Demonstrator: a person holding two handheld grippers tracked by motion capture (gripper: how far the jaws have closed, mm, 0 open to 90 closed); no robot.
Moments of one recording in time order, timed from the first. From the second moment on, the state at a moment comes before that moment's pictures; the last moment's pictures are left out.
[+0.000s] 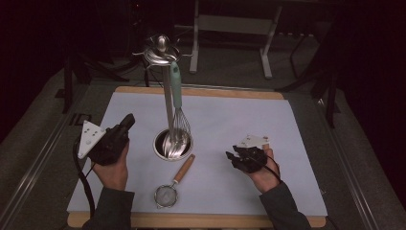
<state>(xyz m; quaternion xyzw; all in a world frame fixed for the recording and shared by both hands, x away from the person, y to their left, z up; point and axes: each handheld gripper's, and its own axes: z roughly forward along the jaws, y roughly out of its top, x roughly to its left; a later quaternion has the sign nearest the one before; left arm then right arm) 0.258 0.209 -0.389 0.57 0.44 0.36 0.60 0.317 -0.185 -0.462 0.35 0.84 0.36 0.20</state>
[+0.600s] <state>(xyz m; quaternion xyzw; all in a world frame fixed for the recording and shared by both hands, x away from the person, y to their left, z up) 0.273 0.181 -0.322 0.53 0.37 0.37 0.67 0.313 -0.208 -0.479 0.39 0.82 0.37 0.19</state>
